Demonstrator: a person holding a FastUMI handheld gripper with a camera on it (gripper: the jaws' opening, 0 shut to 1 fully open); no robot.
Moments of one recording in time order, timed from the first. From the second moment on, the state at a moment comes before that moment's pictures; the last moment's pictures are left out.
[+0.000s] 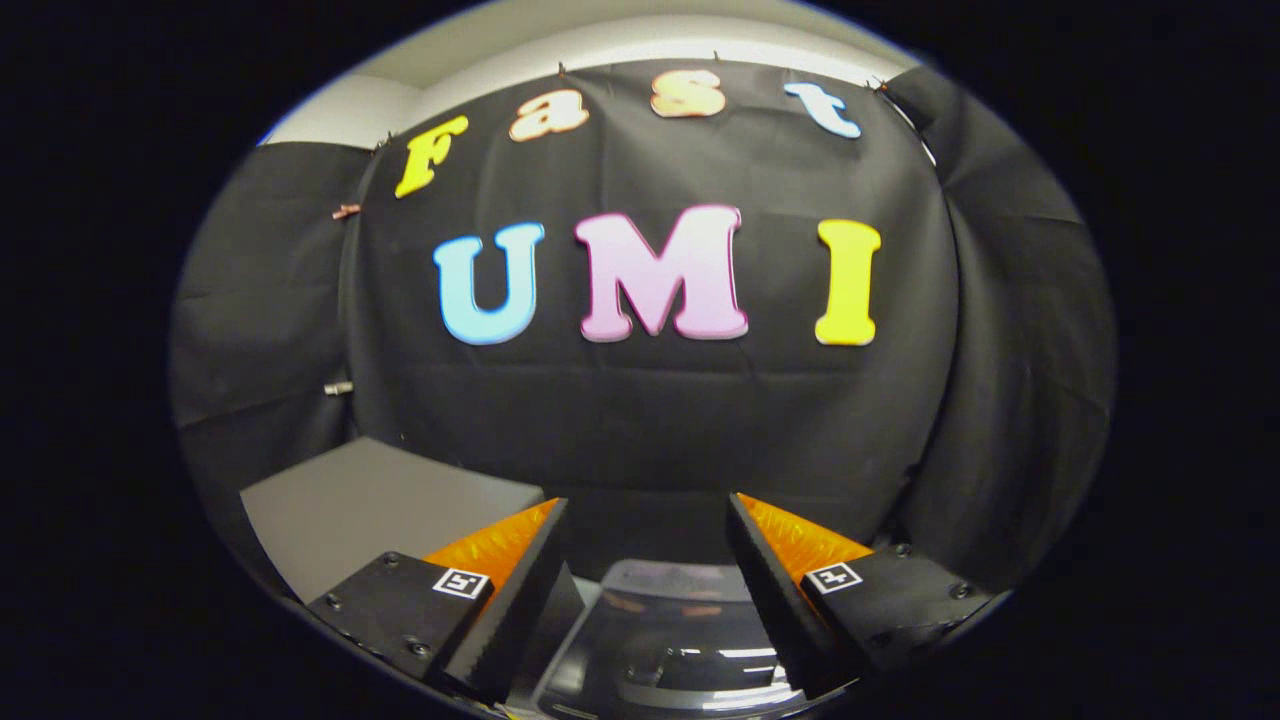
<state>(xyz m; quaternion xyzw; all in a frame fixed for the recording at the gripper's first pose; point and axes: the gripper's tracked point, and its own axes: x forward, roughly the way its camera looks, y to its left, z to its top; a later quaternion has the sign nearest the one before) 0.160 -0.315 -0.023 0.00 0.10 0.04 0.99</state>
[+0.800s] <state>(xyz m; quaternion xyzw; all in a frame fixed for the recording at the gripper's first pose) 0.120 -0.229 0.010 0.01 0.07 0.05 1.00</state>
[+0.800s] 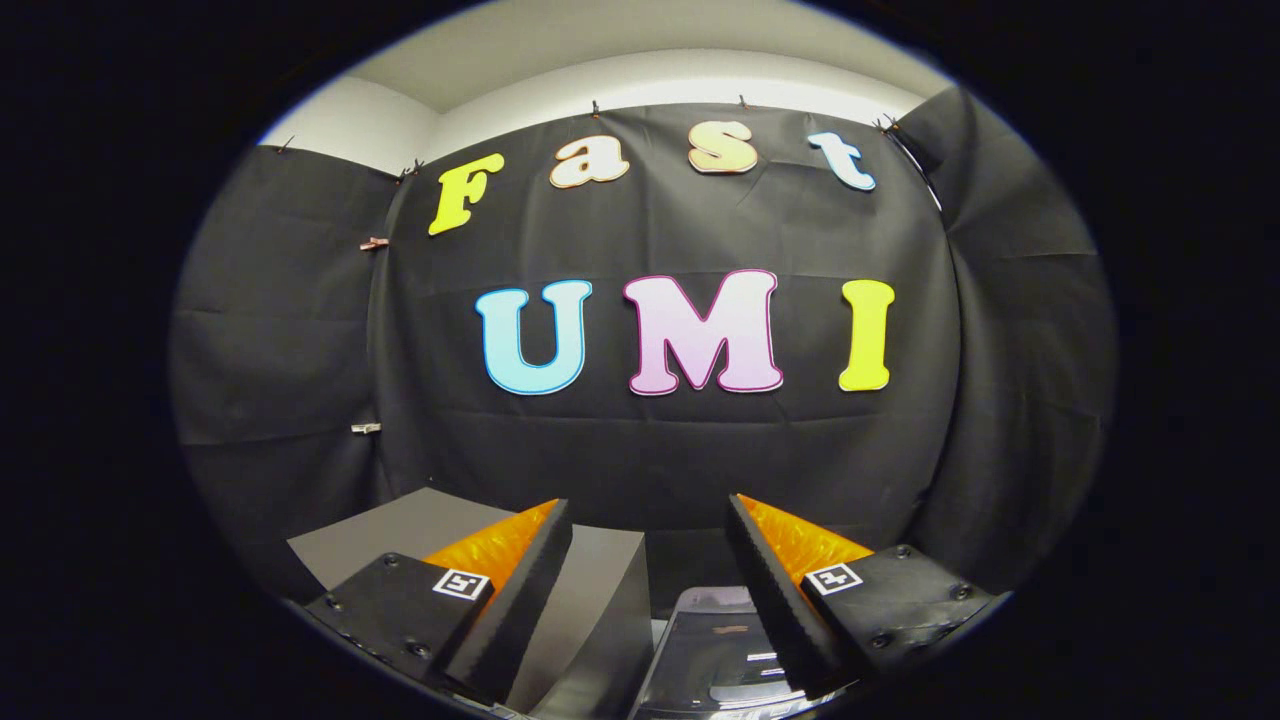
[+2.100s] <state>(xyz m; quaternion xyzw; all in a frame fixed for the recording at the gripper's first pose) 0.130 -0.211 0.014 0.01 0.09 0.05 0.99</state>
